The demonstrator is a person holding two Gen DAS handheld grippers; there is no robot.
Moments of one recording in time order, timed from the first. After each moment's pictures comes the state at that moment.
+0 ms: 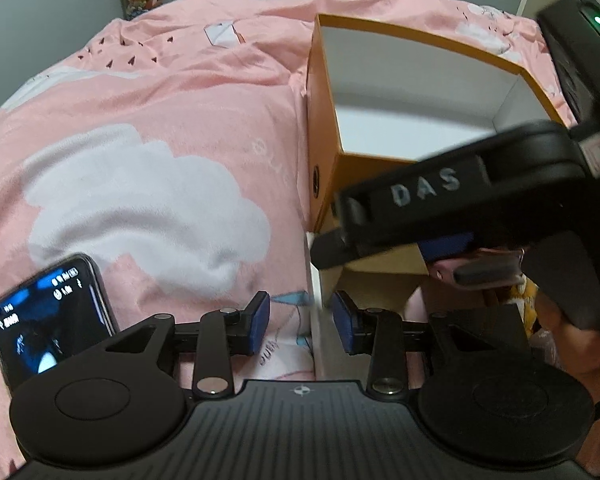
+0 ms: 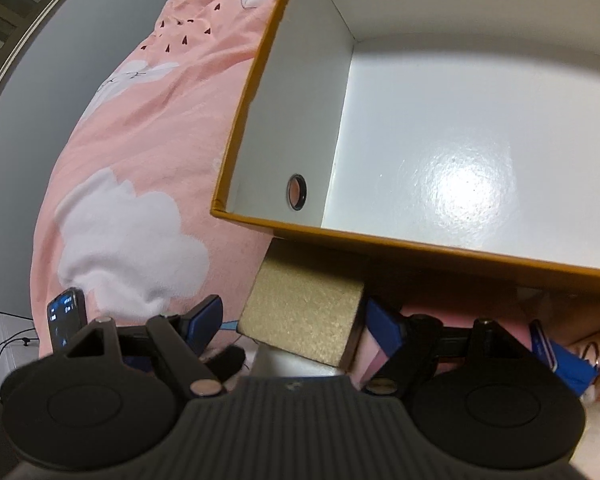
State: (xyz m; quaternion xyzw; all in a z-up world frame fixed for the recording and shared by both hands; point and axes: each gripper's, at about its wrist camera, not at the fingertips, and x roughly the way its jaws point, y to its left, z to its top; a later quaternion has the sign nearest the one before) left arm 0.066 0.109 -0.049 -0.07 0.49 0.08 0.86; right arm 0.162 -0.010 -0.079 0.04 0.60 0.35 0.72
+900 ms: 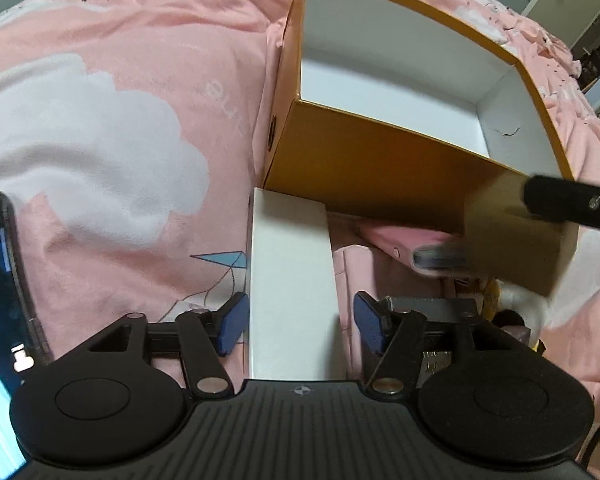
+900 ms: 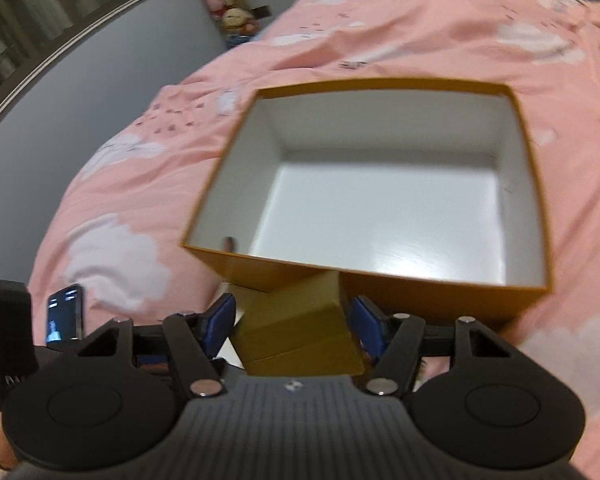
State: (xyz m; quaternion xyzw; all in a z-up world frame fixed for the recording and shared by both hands) left arm 0.083 0.099 -0.069 -0.16 0.54 0.05 0.82; right arm 0.130 -0.124 -0.002 0.01 0.47 0.31 0.83
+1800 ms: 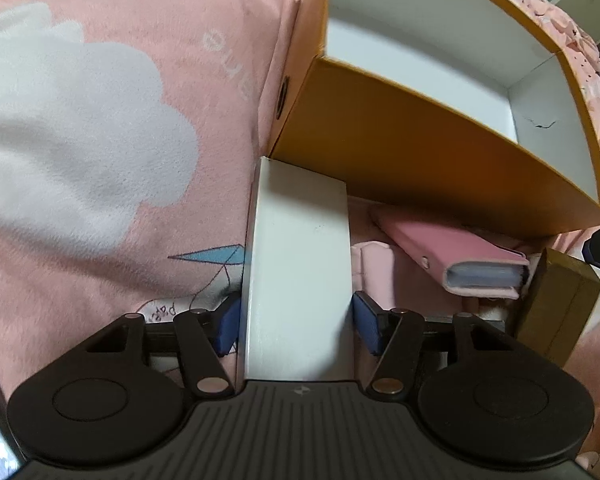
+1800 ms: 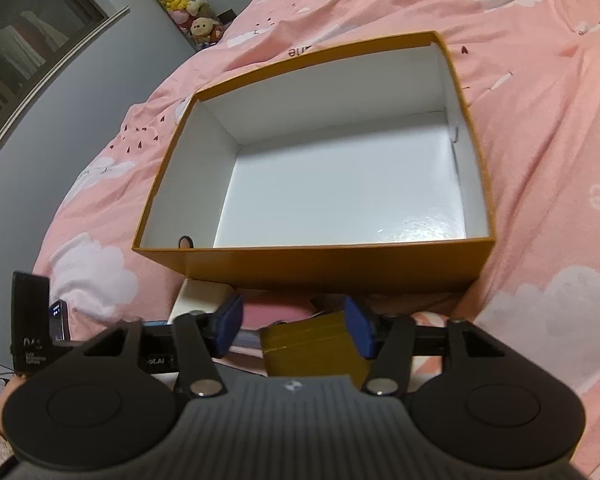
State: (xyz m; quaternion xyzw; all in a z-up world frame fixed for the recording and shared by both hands) left arm 0.103 0.107 -0.098 -0.19 0.58 0.06 0.79; right arm 0.149 -0.174 -0.027 0.08 0.50 0.29 0.81
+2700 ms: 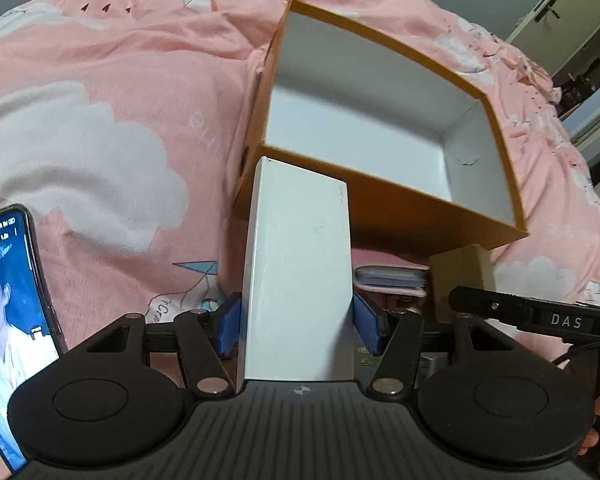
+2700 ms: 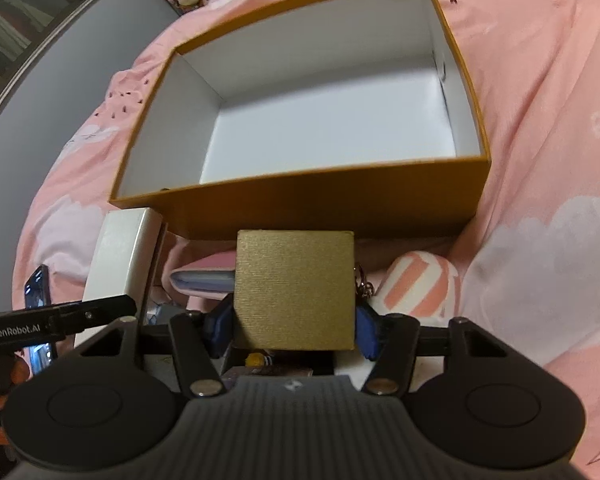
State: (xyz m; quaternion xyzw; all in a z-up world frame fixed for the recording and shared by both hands) left arm 0.067 0.099 -0.035 -0.20 0.52 0.02 0.83; right arm 0.138 -0.182 -0.053 0.07 0.54 0.29 0.78
